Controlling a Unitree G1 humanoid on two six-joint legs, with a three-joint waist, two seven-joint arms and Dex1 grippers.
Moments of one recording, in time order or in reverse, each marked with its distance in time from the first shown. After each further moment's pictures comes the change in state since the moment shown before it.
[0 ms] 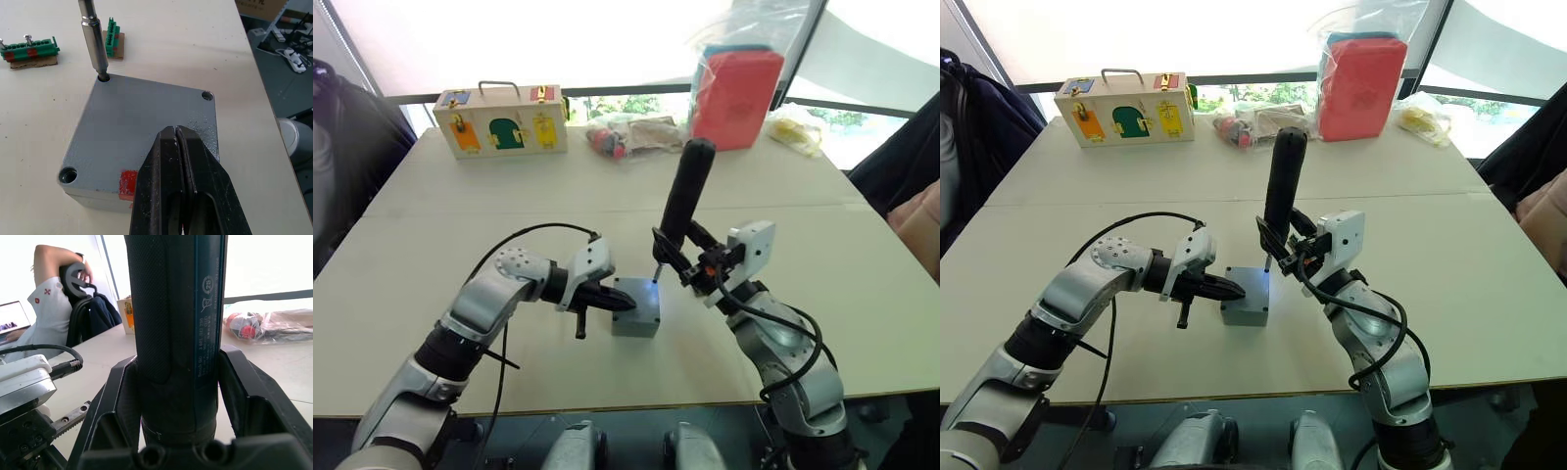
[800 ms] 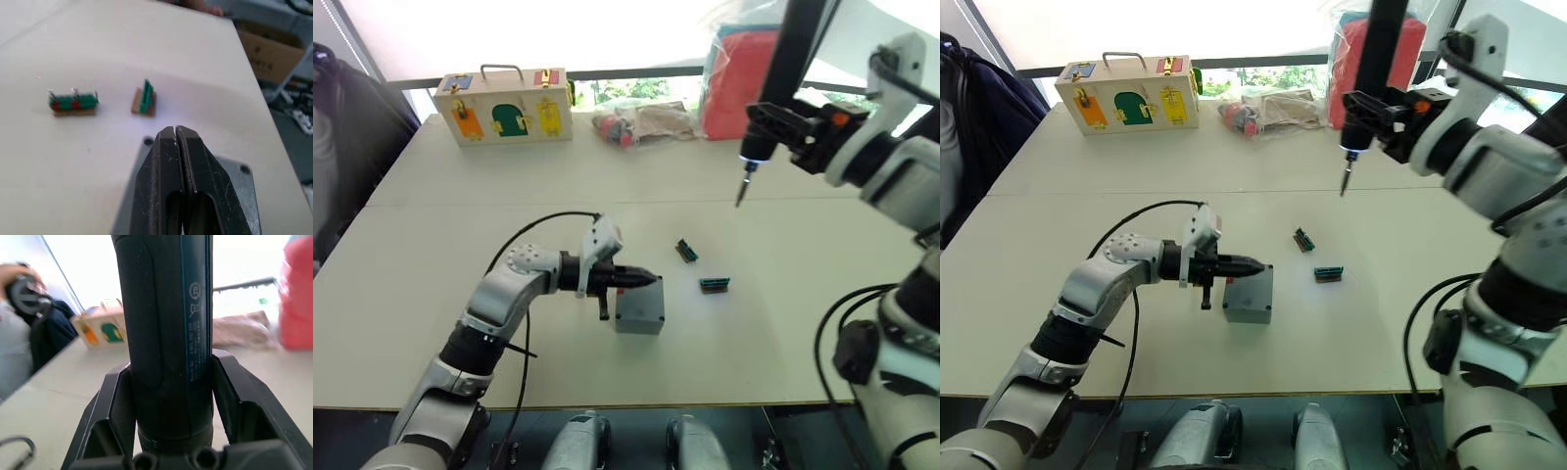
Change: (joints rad) left arm -0.060 -0.133 0.170 0.011 -0.134 -0.014 0.100; right arm -0.797 -0.491 -0.565 0.377 0.558 1.069 -0.127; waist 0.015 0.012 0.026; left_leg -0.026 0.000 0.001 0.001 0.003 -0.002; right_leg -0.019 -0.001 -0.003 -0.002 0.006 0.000
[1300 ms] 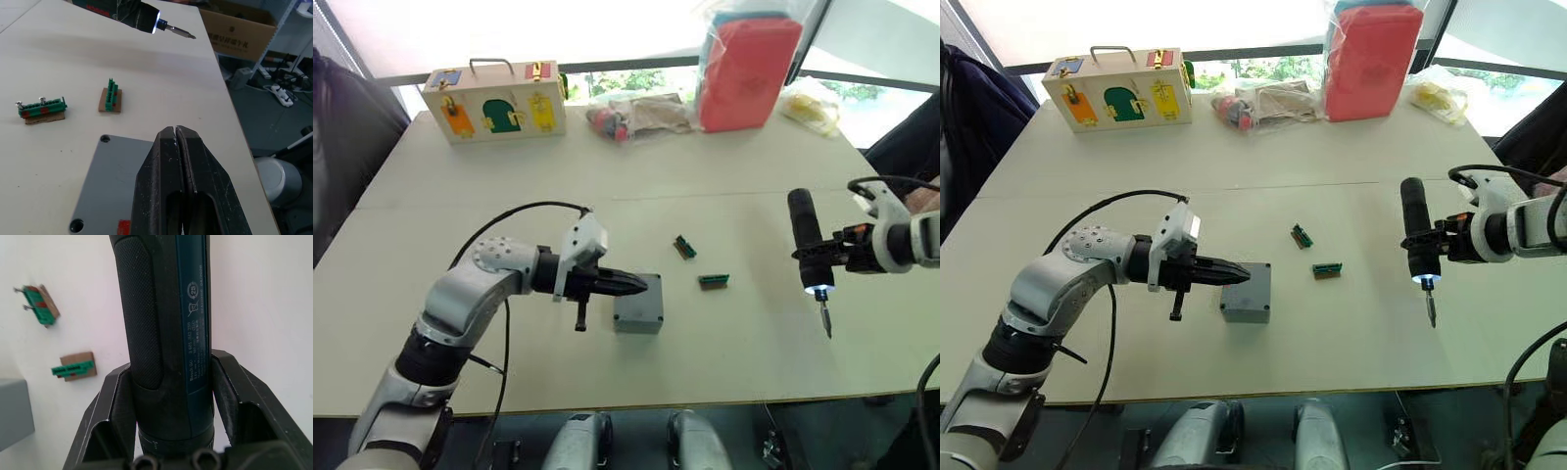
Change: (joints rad) left arm 0.079 0.153 -0.039 -0.216 -0.052 0.085 -0.056; right arm 0.115 -0.358 0.478 0.542 0.004 0.085 0.274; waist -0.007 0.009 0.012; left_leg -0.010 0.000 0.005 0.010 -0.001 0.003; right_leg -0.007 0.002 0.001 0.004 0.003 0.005
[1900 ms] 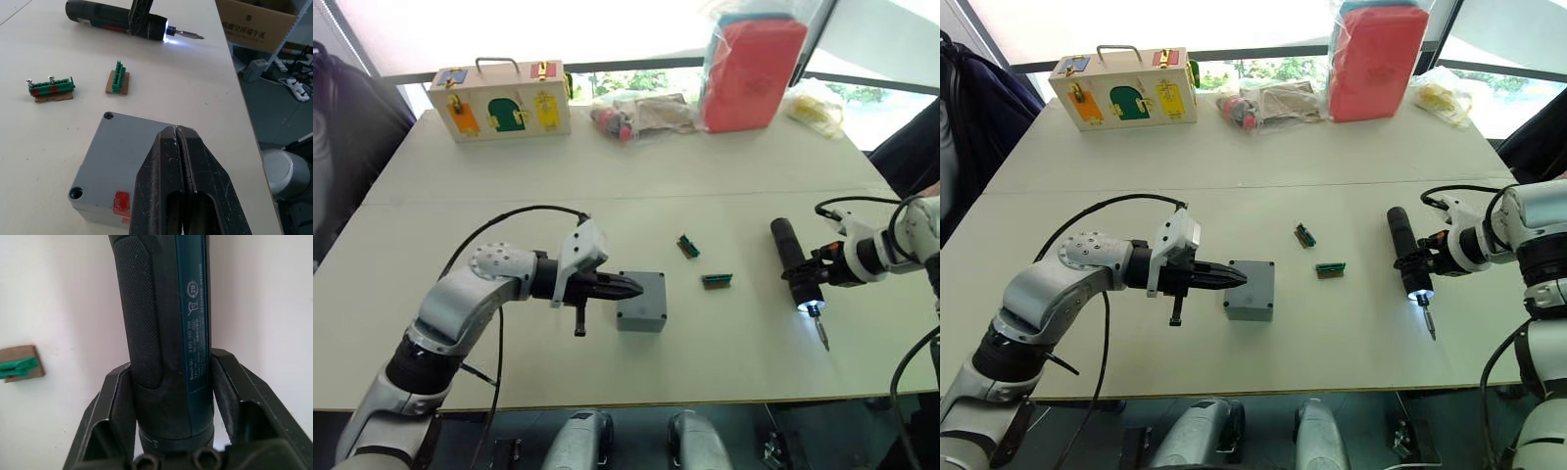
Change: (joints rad) left arm 0.021 0.039 0.003 -0.052 -0.014 0.040 0.068; right arm -0.135 0.085 0.340 0.251 -0.375 -0.195 0.368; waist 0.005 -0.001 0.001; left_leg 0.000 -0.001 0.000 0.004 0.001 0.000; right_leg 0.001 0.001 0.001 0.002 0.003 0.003
